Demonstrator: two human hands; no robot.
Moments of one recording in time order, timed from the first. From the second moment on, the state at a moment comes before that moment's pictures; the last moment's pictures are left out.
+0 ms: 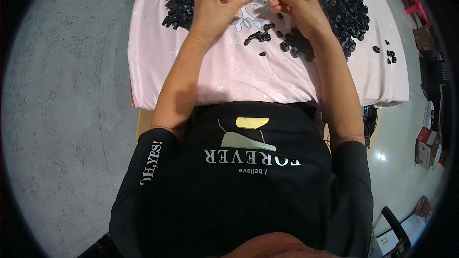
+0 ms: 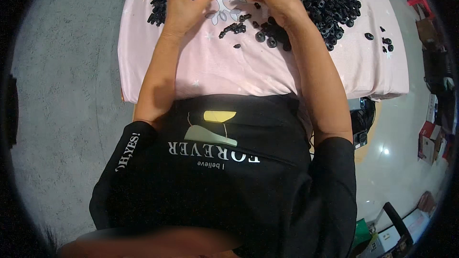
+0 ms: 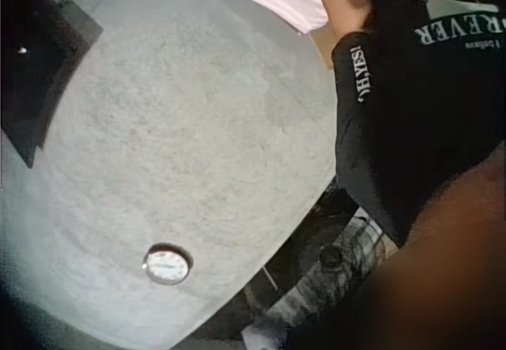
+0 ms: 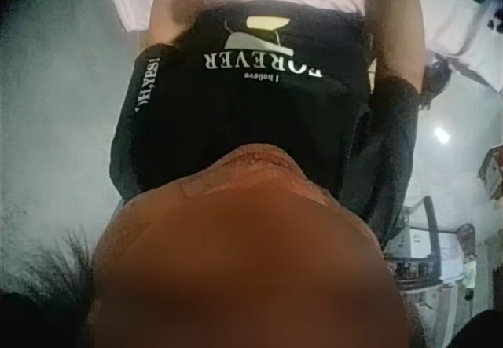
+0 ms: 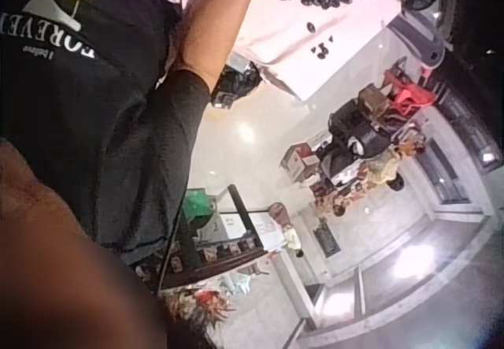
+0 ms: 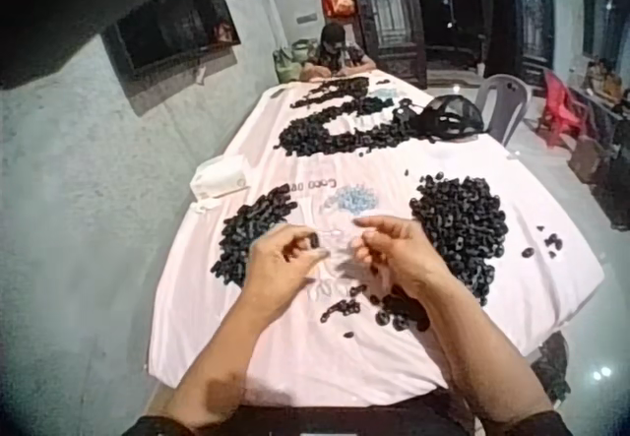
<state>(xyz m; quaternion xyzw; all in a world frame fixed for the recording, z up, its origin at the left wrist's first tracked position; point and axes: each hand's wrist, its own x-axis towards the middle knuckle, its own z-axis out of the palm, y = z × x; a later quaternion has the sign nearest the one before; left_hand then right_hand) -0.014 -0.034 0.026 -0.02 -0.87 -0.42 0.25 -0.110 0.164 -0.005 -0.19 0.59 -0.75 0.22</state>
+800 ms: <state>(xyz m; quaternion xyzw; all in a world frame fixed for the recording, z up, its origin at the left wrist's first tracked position) -0.017 -0.032 0.002 -0.09 -0.92 -0.30 0.22 -0.130 0.173 -0.024 -0.23 0.78 -0.58 0.01</state>
